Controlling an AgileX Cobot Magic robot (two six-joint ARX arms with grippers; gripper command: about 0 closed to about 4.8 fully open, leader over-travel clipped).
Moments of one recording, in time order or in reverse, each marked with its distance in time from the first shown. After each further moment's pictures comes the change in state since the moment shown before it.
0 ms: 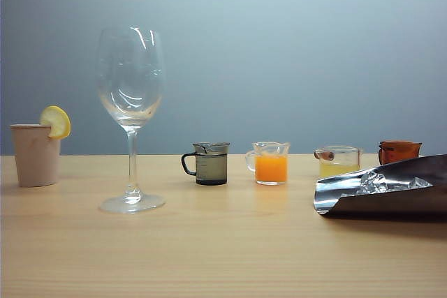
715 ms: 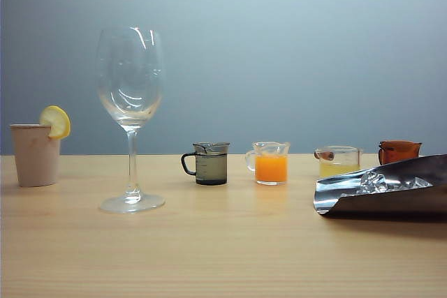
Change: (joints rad) left arm 0.000 0.007 0.114 -0.056 -0.008 -0.092; right arm 0.000 0.001 0.137 -0.062 0.014 0.063
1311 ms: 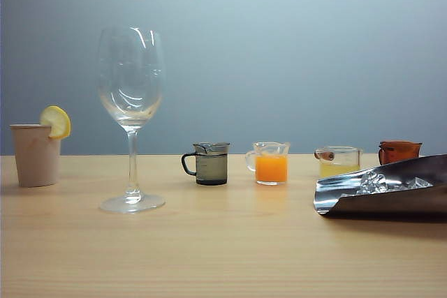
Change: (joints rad) left arm 0.000 0.319 0.394 -0.134 0.071 -0.002; right arm 0.000 0.179 0.314 -0.150 0.047 0.084
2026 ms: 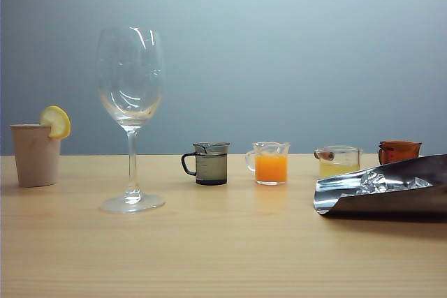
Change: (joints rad) left arm -0.274 0.285 0.309 -0.159 0.034 0.003; right arm 0.000 0.293 0.238 -0.109 -0.004 0.299
